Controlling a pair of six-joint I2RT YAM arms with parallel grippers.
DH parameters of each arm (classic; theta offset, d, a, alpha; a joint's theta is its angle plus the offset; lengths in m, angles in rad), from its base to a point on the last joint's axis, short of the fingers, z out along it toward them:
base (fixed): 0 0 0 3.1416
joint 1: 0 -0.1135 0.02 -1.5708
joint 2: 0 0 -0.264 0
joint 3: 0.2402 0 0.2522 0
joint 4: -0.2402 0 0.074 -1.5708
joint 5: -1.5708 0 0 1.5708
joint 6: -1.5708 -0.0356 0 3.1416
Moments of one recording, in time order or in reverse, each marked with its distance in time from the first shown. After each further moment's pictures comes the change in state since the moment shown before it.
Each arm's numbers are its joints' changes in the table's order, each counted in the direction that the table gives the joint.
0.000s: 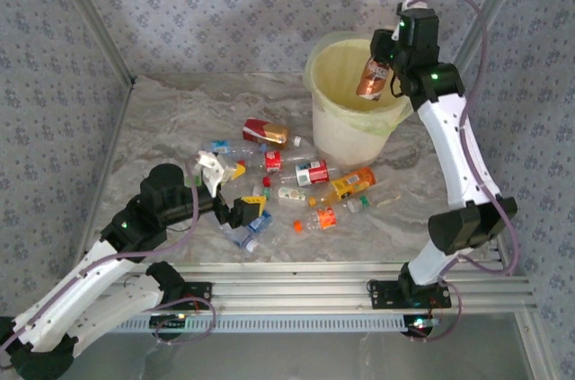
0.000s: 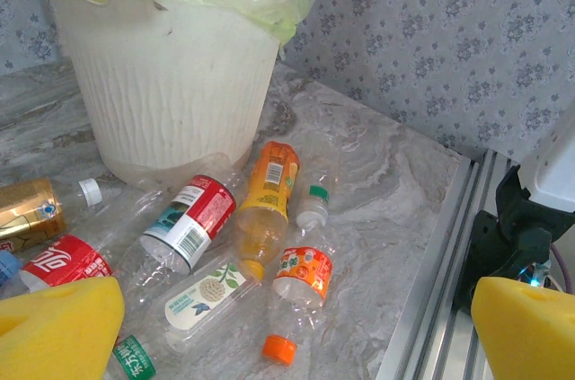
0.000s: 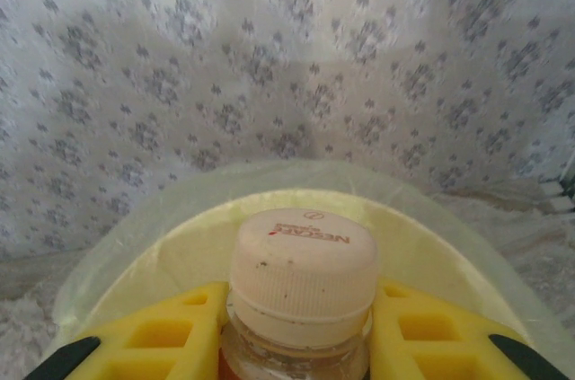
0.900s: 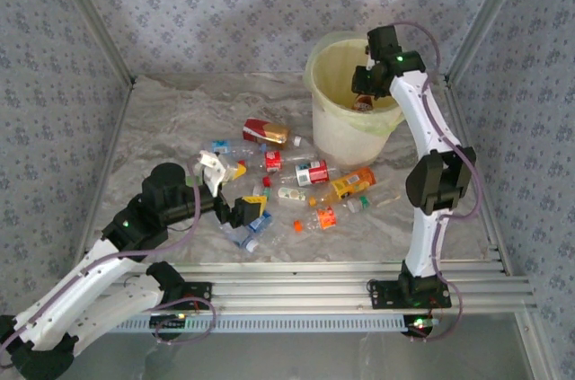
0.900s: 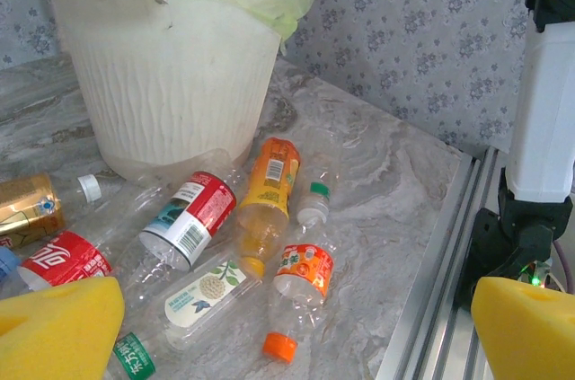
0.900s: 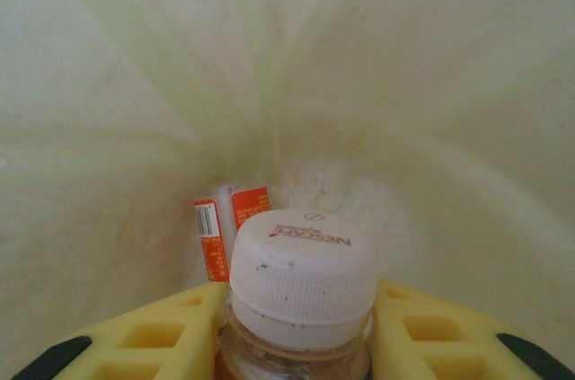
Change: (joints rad) left arm 0.000 -0.013 0.000 0.000 0.000 0.000; right arm 0.021 -0.350 0.152 -0.368 0.111 0.019
